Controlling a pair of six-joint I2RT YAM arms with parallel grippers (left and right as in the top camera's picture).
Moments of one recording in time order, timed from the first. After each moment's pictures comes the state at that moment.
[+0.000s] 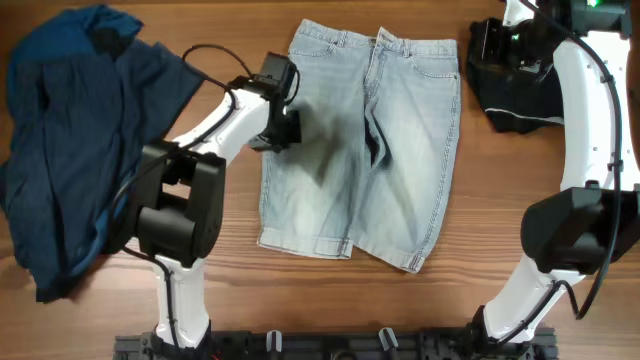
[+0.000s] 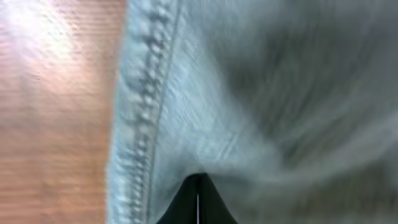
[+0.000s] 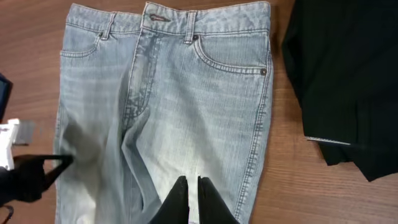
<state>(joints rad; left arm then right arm) -0.34 2.14 1.51 -0.76 0.04 -0.41 -0.08 2.00 2.08 -1.24 -0.29 0.06</state>
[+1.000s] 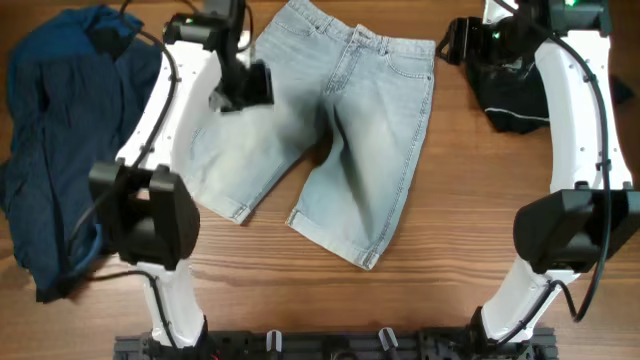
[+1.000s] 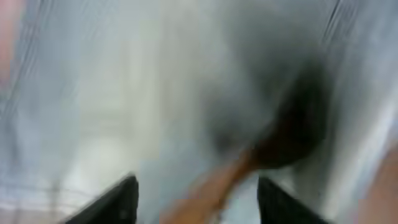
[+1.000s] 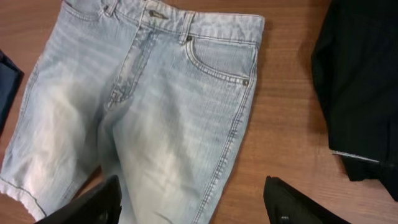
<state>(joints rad) -0.21 2.08 1.94 -1.29 0.16 -0.31 -0.01 2.00 2.08 -1.21 -0.28 0.05</state>
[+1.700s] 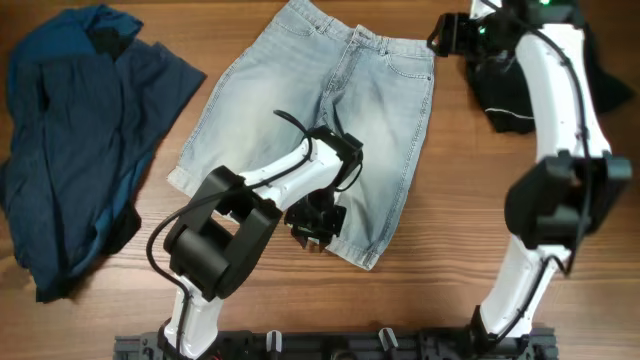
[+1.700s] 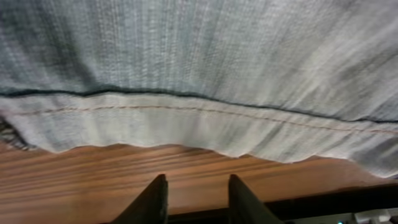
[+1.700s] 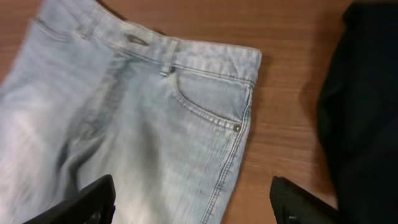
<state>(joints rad) -0.72 2.08 1.38 -1.27 0.24 -0.38 -0.01 2.17 2.08 -1.01 -0.28 0.03</state>
